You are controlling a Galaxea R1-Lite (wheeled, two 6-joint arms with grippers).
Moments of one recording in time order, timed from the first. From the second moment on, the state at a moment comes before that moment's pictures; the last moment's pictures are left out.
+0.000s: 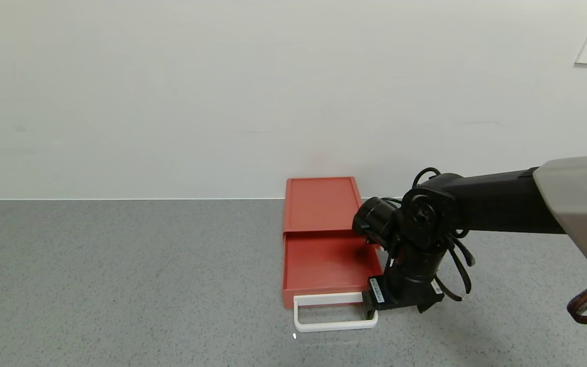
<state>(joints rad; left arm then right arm) 0.00 0.00 0.00 -0.03 -0.06 0.13 0.61 2.23 -1.71 0.94 -0.06 0.50</state>
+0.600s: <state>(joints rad) 0.00 0.00 0.00 -0.03 -0.06 0.13 0.61 2.22 -1.71 0.95 -0.06 0.50</state>
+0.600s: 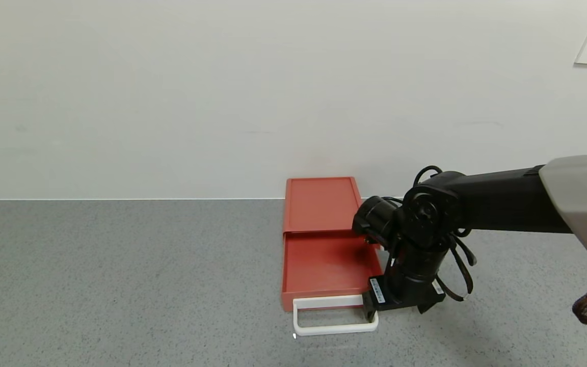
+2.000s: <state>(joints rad) 0.00 0.00 0.00 -0.03 -0.05 0.13 0.62 1.80 -1.67 0.90 -0.07 0.44</state>
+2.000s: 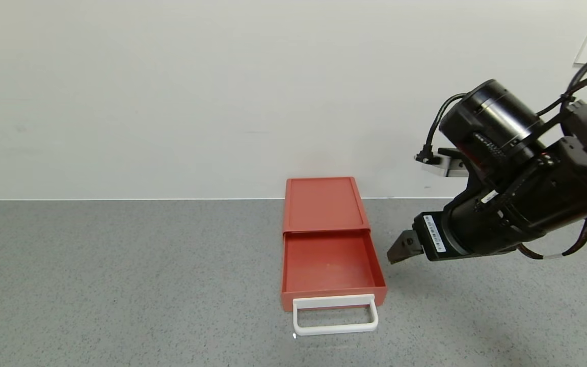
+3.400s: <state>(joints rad) 0.00 0.00 0.00 -0.03 -0.06 0.13 0.64 1.60 -1.33 0.49 -0.01 0.35</state>
